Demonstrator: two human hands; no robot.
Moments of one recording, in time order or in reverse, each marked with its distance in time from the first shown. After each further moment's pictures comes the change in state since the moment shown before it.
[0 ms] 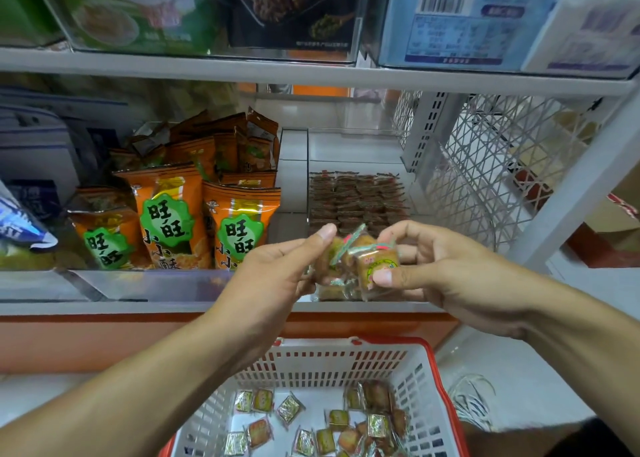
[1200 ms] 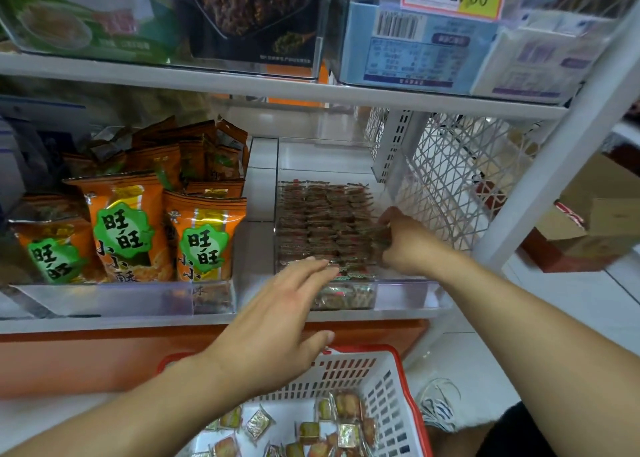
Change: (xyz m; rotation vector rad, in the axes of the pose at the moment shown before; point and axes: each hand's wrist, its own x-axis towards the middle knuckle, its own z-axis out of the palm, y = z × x) left_hand 0.014 -0.047 0.008 1.301 -0.136 0.484; right_hand 0.079 0.019 -0.075 -1.186 0.484 0.183
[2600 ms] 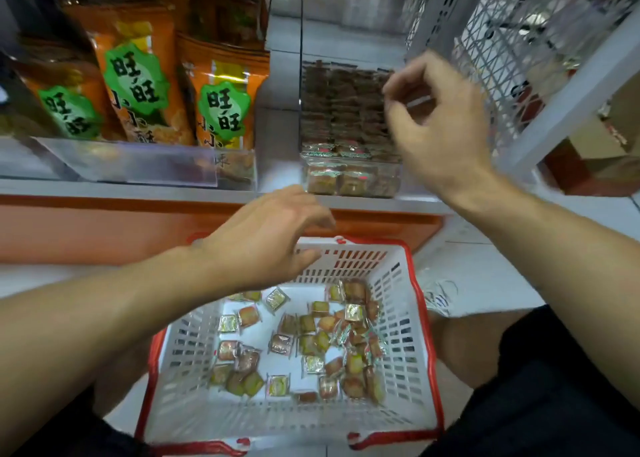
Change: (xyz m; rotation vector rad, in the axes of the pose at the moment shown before) left_hand -0.044 -0.026 0.013 0.073 -0.039 0.157; right_hand -0.076 -0.043 0.009 0.483 0.610 -0.598
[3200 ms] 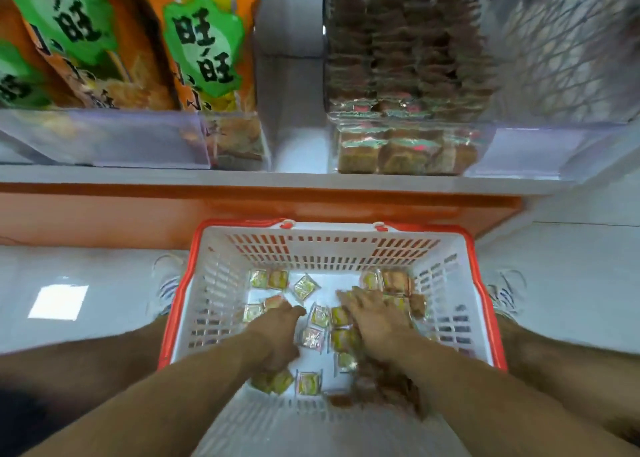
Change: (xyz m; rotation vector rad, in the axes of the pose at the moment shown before) left_hand -0.097 -0.062 0.222 -0.203 -0.872 -0.714; right_hand -0.283 0.131 0.185 -0.466 -1.401 0.425
